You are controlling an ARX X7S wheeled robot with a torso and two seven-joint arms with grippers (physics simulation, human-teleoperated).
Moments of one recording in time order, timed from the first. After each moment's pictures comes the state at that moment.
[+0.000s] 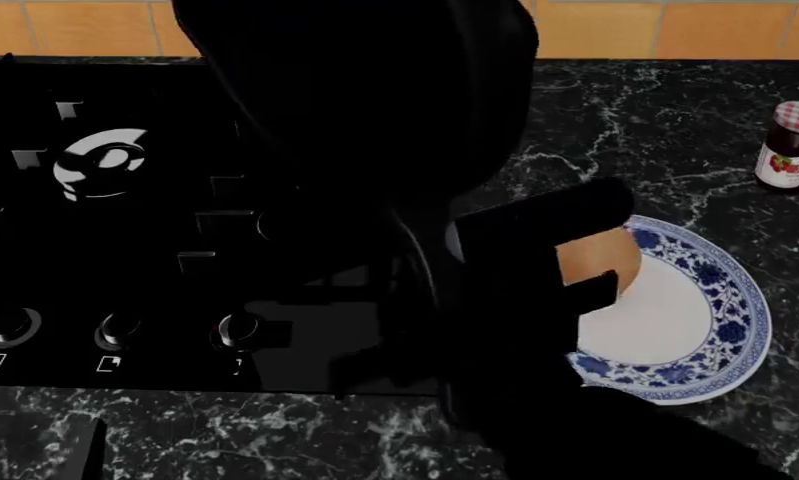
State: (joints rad) left arm -1.63 -1.02 2.37 1.02 -0.52 0.24 -1.52; right arm 0.87 0.60 -0.70 -0.26 1.09 0.61 0.46
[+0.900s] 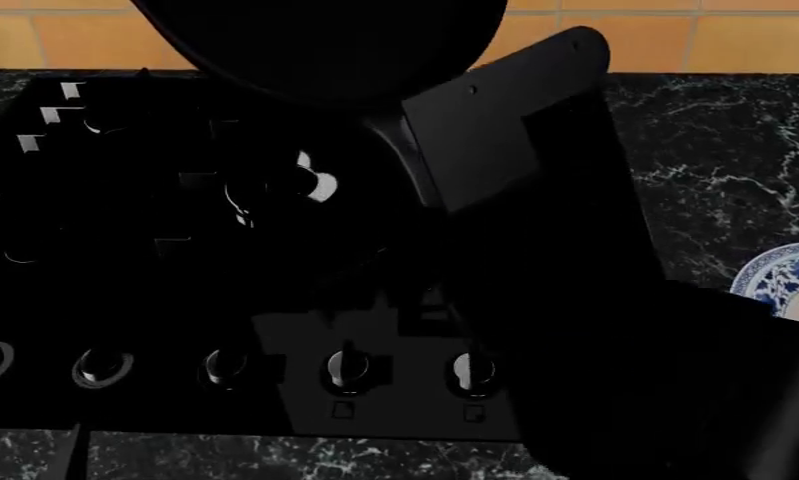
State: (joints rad) left arm -1.57 -1.08 2.34 1.00 -0.47 0.27 -1.48; right arm 1.18 0.59 -0.74 -0.27 1.17 0.87 0.53
